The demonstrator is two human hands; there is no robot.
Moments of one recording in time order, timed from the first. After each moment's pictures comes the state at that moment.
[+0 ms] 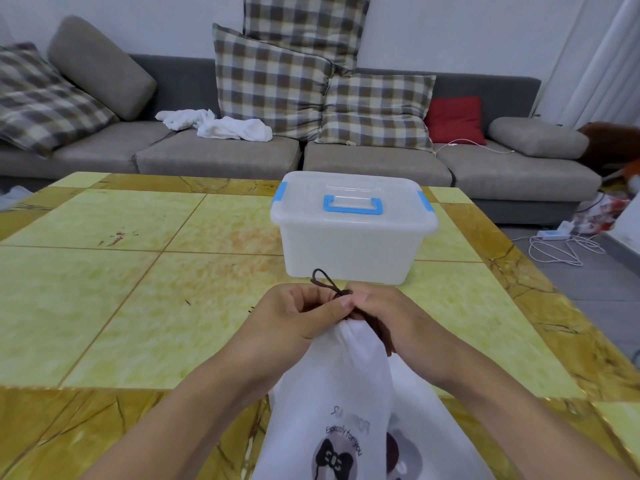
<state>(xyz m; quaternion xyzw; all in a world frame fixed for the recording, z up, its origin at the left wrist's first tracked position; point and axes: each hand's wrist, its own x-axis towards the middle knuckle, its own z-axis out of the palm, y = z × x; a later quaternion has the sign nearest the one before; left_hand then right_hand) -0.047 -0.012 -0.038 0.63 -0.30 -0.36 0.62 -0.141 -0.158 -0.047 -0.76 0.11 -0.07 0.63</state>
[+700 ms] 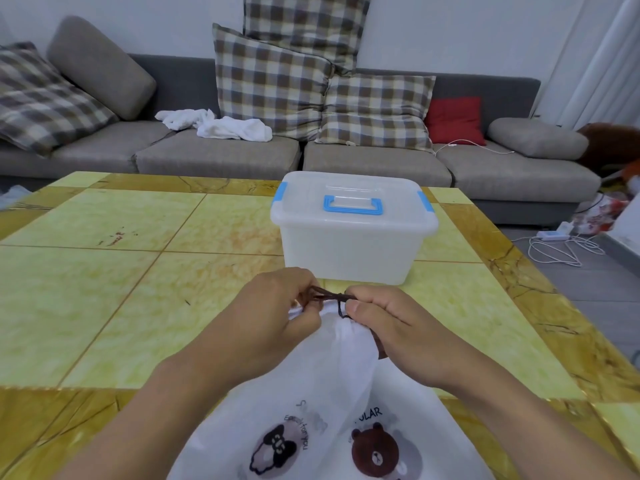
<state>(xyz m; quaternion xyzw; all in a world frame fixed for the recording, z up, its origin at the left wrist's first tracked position) -0.015 0.001 -0.042 0.78 -0.52 -0.04 0.36 -0.148 -0.154 -0.042 -0.83 0.08 -0.09 0.55</state>
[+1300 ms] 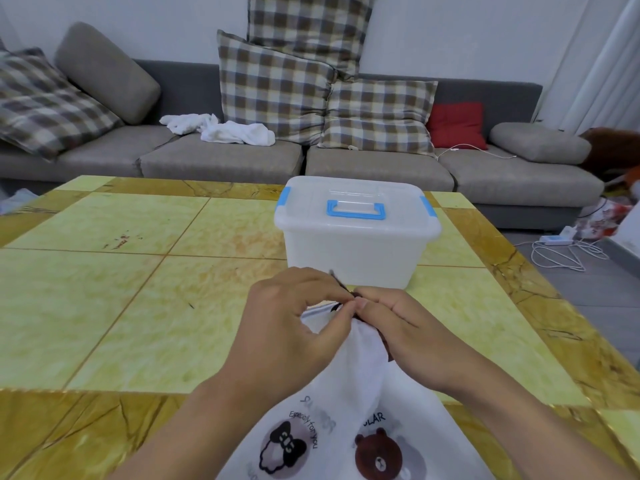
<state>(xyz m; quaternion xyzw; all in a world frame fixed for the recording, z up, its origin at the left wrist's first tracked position) -0.047 -0.009 -0.037 0.69 -0.51 0.18 0.48 -0.148 -0.153 -0.040 -0.81 0.08 -0.10 0.57</state>
